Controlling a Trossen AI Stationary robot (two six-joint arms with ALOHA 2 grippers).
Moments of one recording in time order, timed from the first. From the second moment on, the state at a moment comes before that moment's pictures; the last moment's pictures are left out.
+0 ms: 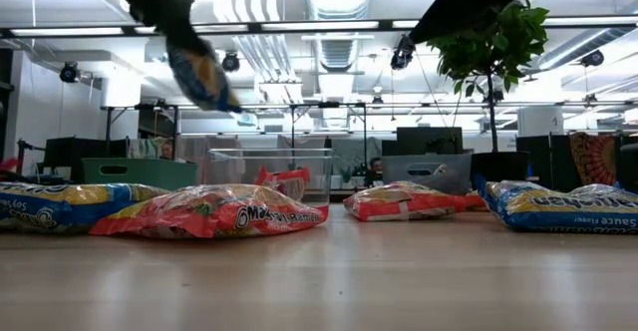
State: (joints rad) left arm 0.11 0.92 0.90 -0.63 -0.72 -0.01; right arm 0.37 1.30 0.93 -0.34 0.61 0.31
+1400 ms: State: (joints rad) left arm 0.74 1.46 0.90 -0.62 -0.72 0.48; right arm 0.33 1.32 0.92 -0.30 0.60 0.26
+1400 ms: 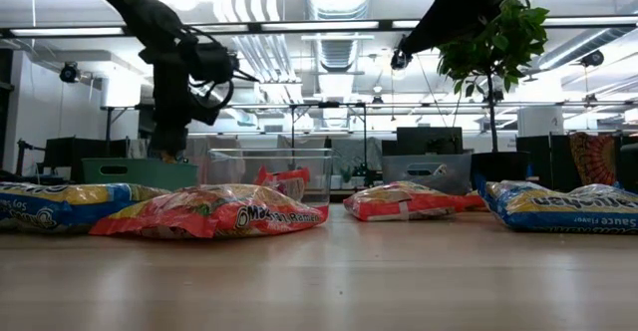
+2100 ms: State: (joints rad) left arm 0.70 1.47 0.90 -0.62 -0.61 0.49; right arm 0.33 1.32 0.92 -0.30 0.61 0.25
